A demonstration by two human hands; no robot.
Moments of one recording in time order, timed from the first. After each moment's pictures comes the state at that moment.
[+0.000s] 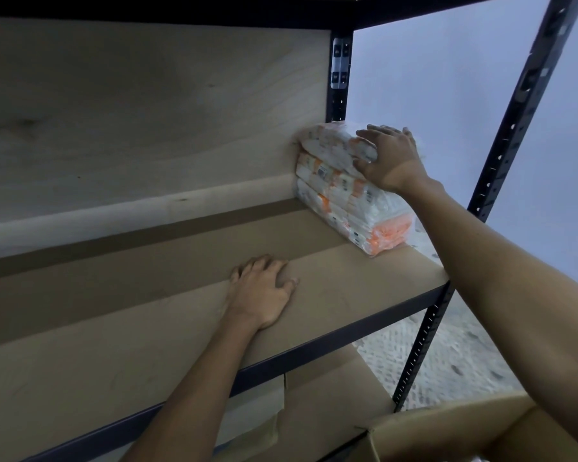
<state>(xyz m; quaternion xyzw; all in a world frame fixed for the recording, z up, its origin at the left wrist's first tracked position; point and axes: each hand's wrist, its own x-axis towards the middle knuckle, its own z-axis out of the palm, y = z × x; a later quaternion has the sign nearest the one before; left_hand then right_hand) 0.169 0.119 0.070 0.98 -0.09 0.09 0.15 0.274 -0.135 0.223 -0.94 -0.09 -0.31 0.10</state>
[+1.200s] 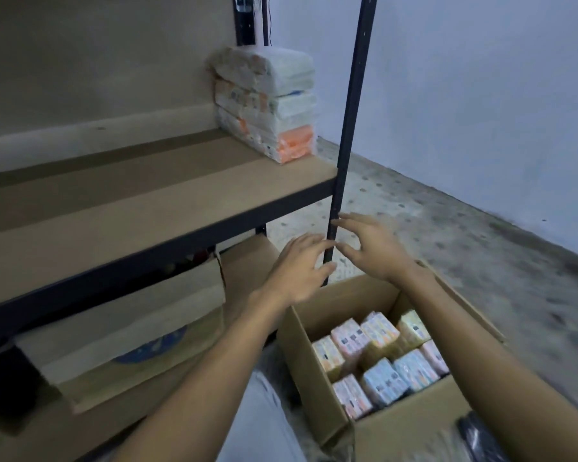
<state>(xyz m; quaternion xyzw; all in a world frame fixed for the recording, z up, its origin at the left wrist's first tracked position) -0.011 -0.029 0.030 0.89 -0.33 -0.02 0.30 -0.020 -0.209 0.037 -0.97 -0.08 -0.14 0.15</state>
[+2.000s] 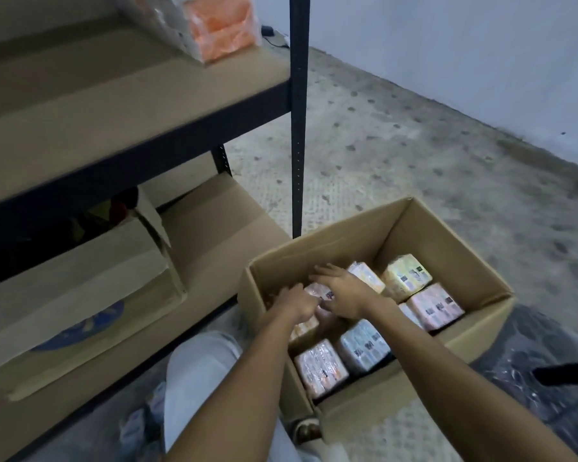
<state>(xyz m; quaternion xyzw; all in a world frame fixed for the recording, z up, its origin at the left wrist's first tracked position) 0.007 -0.125 -0.200 0.90 -0.03 -0.39 0.21 -0.021 -0.267 -0.209 -0.97 -0.08 0.18 0.16</state>
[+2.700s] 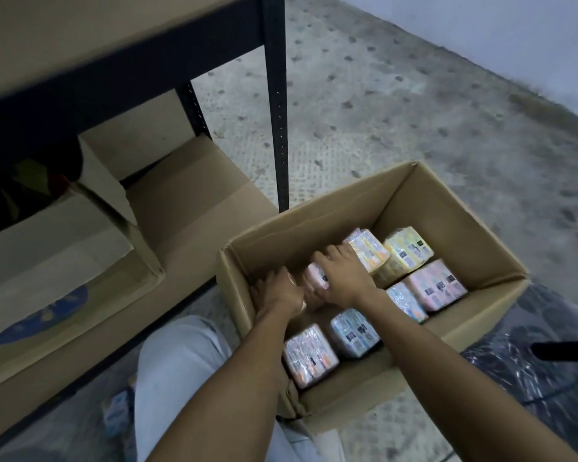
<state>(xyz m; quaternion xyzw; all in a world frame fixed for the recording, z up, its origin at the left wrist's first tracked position) 0.002 -0.134 -0.258 0.95 0.02 -0.29 0.16 -0.025 -0.281 -0.257 -0.99 -0.05 0.07 0.09</state>
